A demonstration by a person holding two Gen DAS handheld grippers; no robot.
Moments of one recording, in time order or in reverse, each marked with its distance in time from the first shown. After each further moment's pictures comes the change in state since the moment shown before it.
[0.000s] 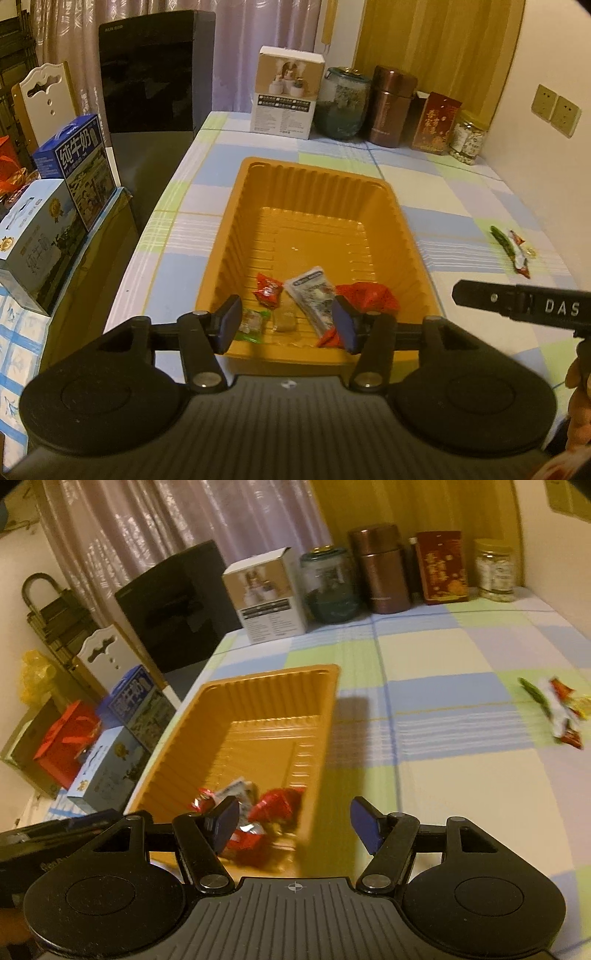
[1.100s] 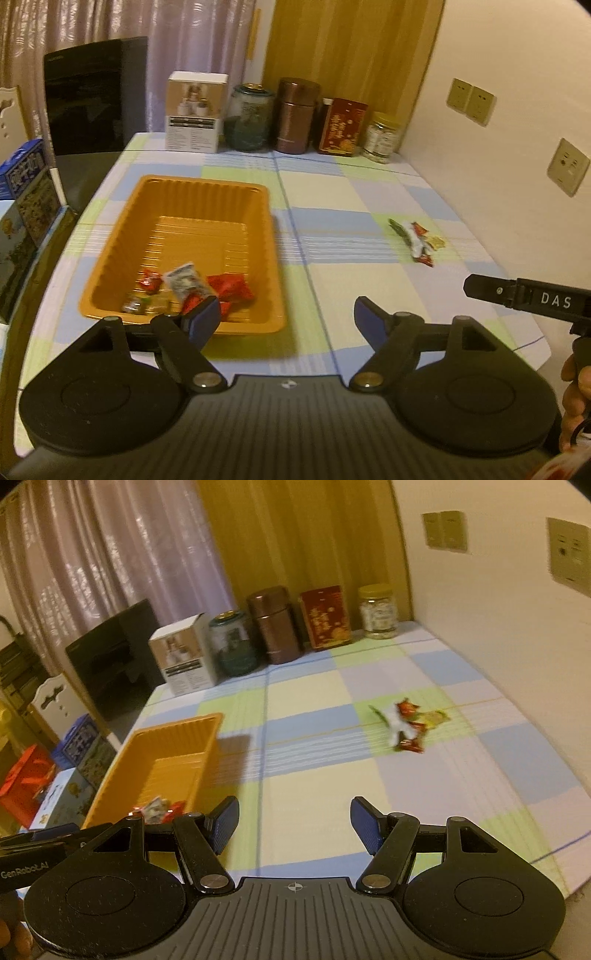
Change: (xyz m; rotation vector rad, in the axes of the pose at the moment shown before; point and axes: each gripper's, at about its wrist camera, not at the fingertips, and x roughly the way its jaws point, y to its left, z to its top) left arm -0.058 -0.111 -0.019 0.071 -0.028 -0.156; right arm -0.139 -0.077 -0.020 0.080 -0.147 -0.200
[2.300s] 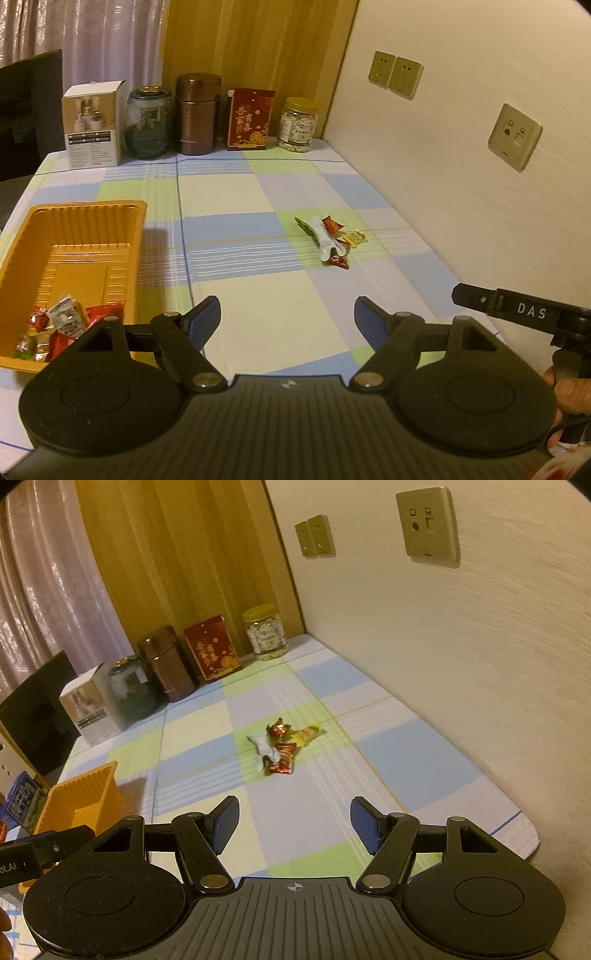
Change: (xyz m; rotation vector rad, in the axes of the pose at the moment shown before) left arm 0.049 -0.111 0.019 0.114 0.037 -0.146; right arm -0.025 -0.115 0.015 0.155 -0.065 -0.175
